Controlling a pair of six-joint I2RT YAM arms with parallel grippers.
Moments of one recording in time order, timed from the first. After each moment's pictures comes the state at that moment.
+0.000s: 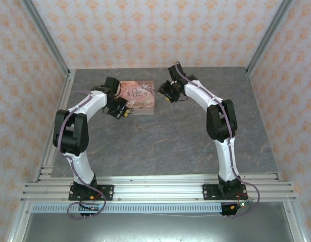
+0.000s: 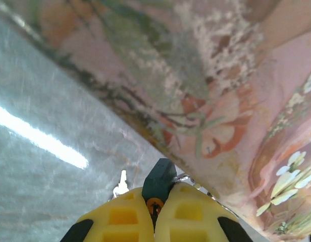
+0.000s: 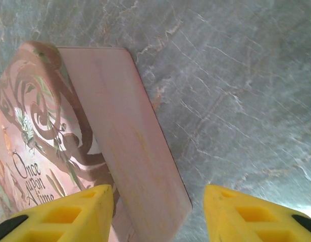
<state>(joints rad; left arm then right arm) -0.13 1.88 1.42 -0.82 0.29 -1.18 0.42 2.22 1.92 -0.69 -0.30 0.95</state>
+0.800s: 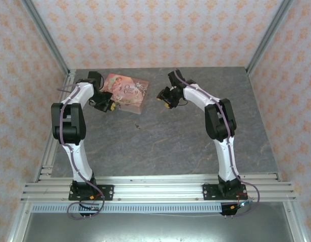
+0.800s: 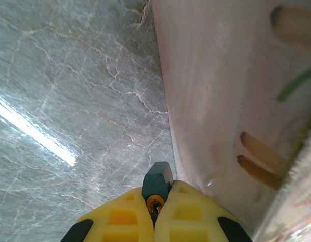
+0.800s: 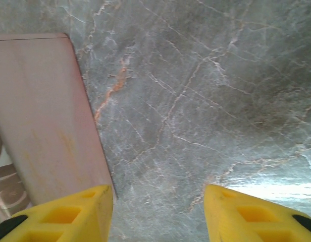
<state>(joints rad) 0.07 2.03 1.60 -0.93 0.35 -1.14 0.43 2.23 1.83 -0.65 -0.37 0.98</state>
